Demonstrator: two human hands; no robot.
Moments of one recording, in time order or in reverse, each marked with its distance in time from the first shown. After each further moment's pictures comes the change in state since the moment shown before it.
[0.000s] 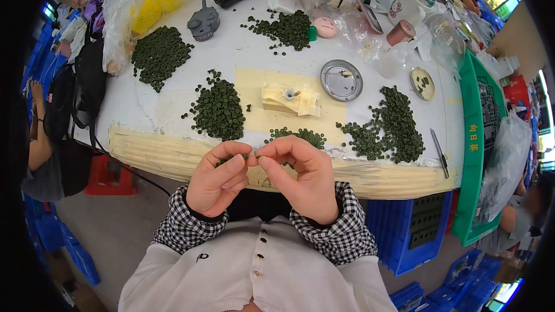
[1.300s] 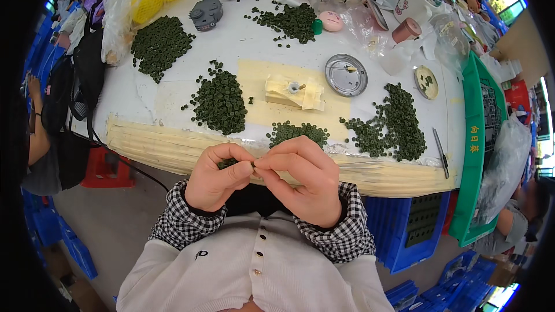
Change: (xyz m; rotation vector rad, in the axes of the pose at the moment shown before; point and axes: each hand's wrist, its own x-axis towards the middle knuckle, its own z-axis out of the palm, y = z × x) left_hand -0.003 0.000 -0.004 0.261 0.012 -0.013; right_hand 0.001 -0.008 -0.002 -0.587 -0.049 -0.511
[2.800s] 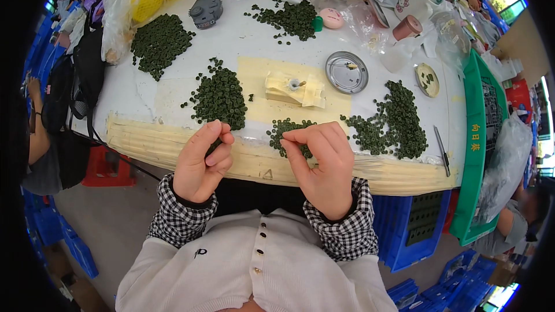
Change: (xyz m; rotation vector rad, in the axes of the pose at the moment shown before) left_hand 0.005 0.015 -0.006 -0.231 0.269 0.047; right_hand 0.002 0.009 -0.010 -0.316 0.074 0.123
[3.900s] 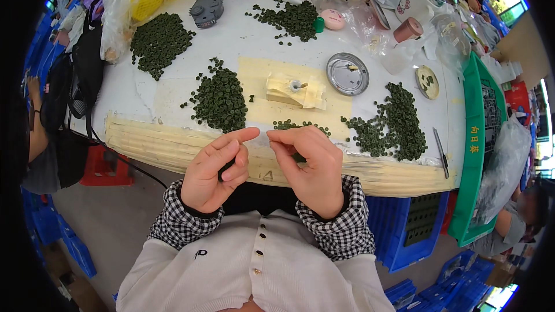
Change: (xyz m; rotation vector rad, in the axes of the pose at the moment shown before) left_hand -0.008 -0.009 0.010 -0.025 -0.193 -0.123; right_hand 0.000 -0.002 0.016 0.200 -0.038 0.112
